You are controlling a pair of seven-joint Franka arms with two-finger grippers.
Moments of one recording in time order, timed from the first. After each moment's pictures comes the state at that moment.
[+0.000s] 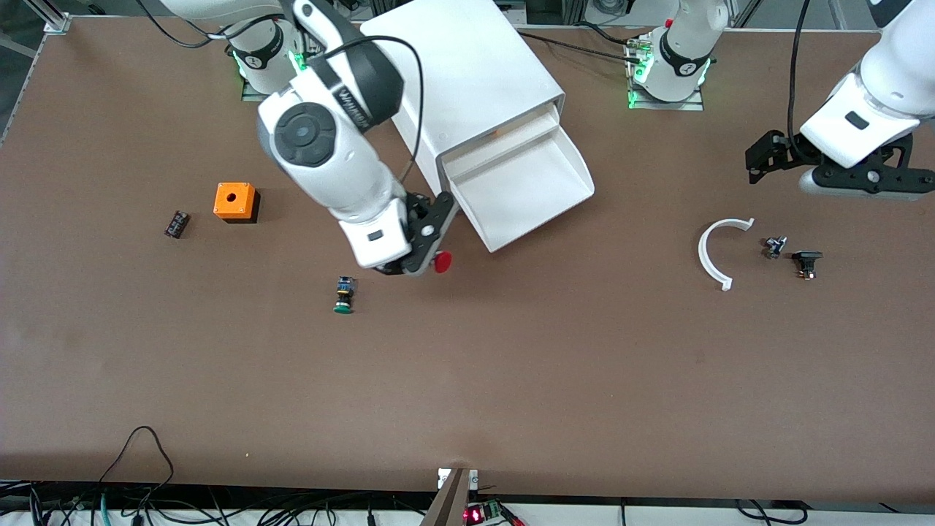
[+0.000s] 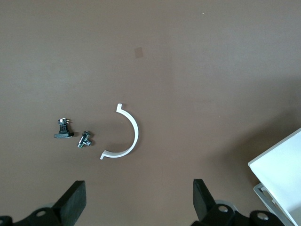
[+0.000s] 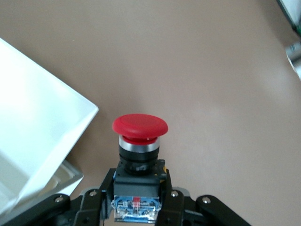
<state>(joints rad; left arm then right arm) 0.16 0.00 -0.30 -1.64 0.07 1.59 -0.05 0.39 0.60 0.35 -1.23 -0.06 1.98 -0.49</state>
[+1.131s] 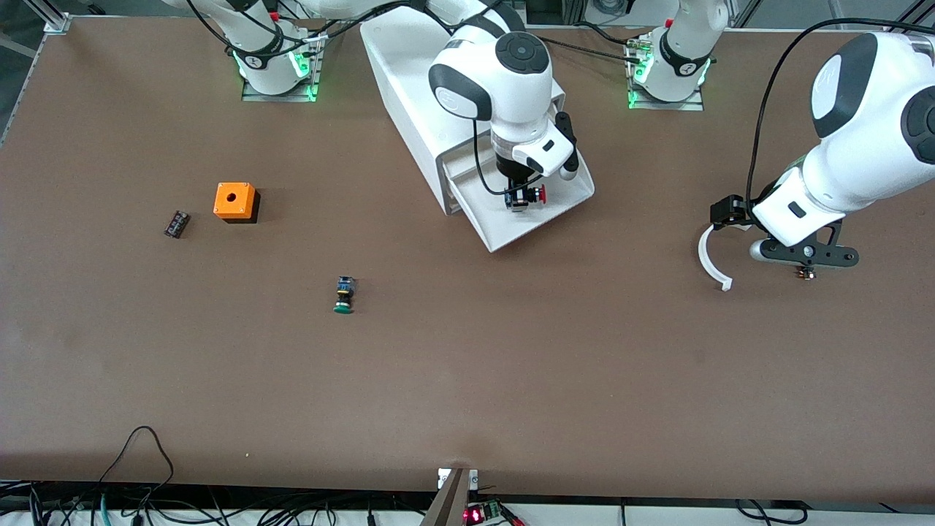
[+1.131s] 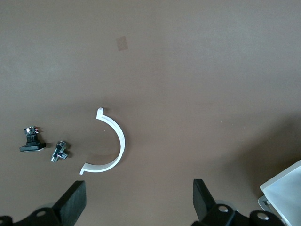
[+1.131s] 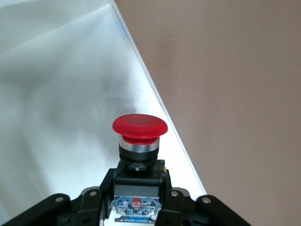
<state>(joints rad) 0.17 0.14 -0.31 -1.71 0.06 1.72 -0.05 0.73 0.74 0.34 -1.20 -0.34 2.00 -0.55</state>
